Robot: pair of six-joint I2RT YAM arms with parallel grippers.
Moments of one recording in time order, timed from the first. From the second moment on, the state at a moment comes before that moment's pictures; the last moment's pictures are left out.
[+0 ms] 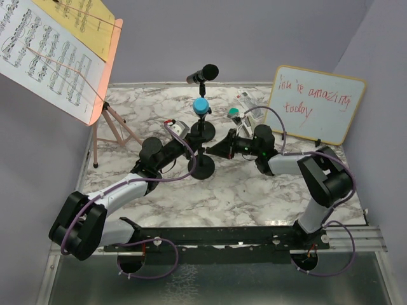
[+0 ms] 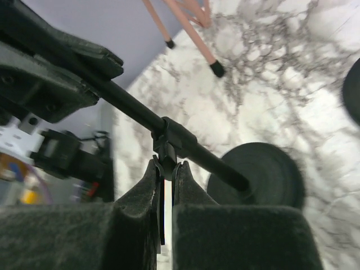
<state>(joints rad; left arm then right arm) -0.53 1.24 0.53 0.76 0.38 -0.13 0.50 1.78 0.71 1.06 -0.81 0.74</state>
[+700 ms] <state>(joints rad) -0.51 1.24 0.53 0.76 0.32 -0.09 0.72 1.59 0.77 0.60 -0.37 -0.44</state>
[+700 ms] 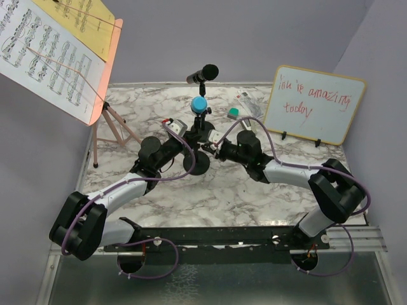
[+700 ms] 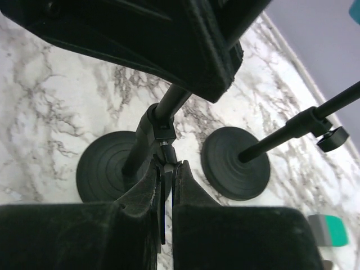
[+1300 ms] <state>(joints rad) -0.52 1.24 0.53 0.75 0.33 -0.10 0.93 1.68 0.65 0.88 0.16 -1.06</state>
